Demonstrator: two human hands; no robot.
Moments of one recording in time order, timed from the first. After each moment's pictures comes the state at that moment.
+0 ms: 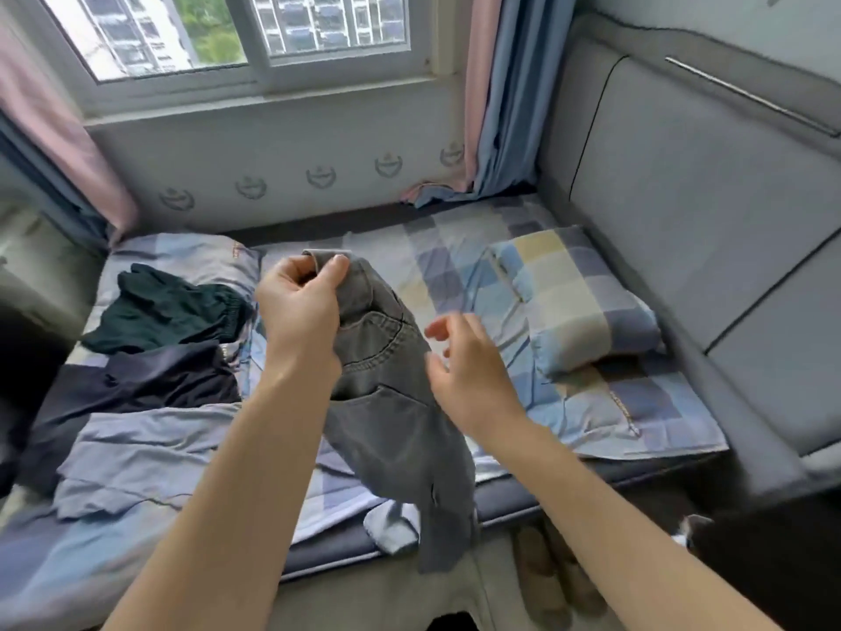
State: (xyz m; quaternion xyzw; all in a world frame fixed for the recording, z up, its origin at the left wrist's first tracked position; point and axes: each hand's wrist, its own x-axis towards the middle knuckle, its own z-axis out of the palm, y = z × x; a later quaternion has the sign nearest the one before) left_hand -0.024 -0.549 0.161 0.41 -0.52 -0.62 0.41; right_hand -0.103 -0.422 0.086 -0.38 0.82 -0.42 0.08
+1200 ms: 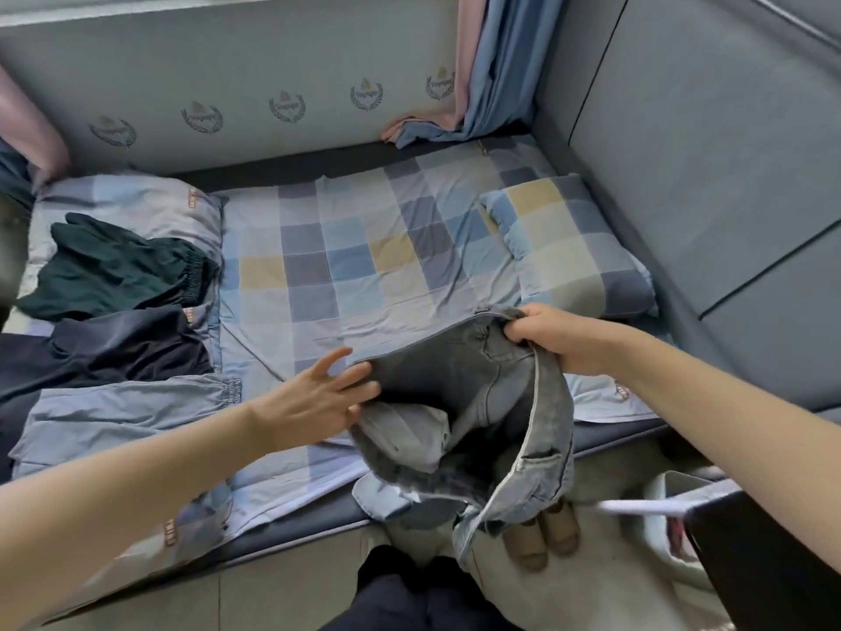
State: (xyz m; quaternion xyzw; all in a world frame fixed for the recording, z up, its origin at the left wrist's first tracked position) left_hand 0.001 -0.639 -0.003 -0.24 -0.95 0.18 0.02; right_hand -0.244 -0.423 0.050 -0.18 0.70 -0.38 0.57
